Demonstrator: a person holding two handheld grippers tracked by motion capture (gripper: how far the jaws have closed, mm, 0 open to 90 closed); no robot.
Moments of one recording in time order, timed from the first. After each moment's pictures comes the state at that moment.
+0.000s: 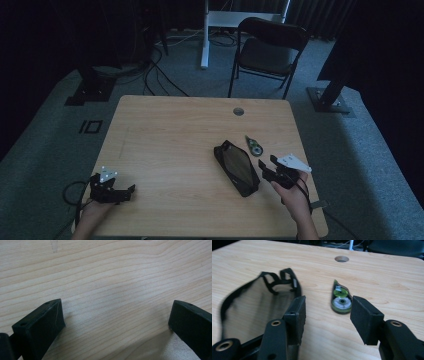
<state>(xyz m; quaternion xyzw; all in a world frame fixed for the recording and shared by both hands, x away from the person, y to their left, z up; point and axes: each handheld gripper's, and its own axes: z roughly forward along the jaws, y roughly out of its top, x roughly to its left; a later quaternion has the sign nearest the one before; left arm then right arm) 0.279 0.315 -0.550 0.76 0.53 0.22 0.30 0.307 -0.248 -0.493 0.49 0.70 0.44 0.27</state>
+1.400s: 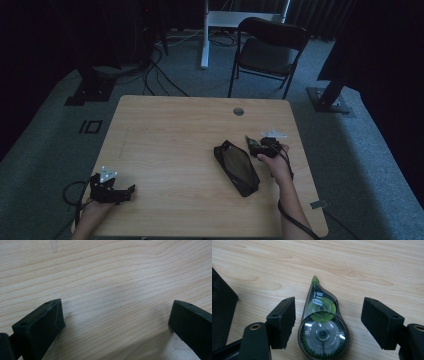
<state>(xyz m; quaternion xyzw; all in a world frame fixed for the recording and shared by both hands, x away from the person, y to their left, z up) 0.279 0.315 -0.550 0.76 0.53 0.22 0.30 0.430 -0.234 -0.537 0.52 0.74 0.36 0.24</state>
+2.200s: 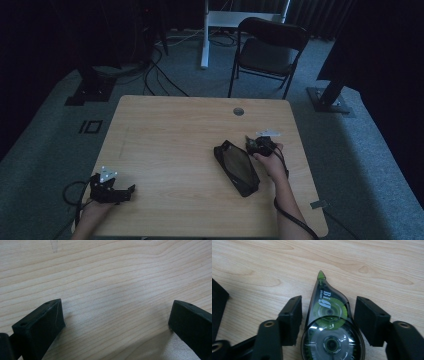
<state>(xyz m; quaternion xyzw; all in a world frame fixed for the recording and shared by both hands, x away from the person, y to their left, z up) 0.279 0.315 -0.550 0.76 0.53 0.22 0.30 0.442 -0.222 -0.548 0.51 0.76 0.34 0.23</state>
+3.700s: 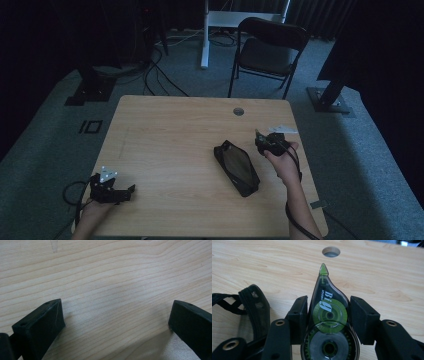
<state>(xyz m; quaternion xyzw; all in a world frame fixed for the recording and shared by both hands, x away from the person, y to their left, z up) 0.279 0.315 -0.550 0.76 0.53 0.22 0.30 0.397 -0.237 -0.471 0.53 0.73 0.37 0.23</state>
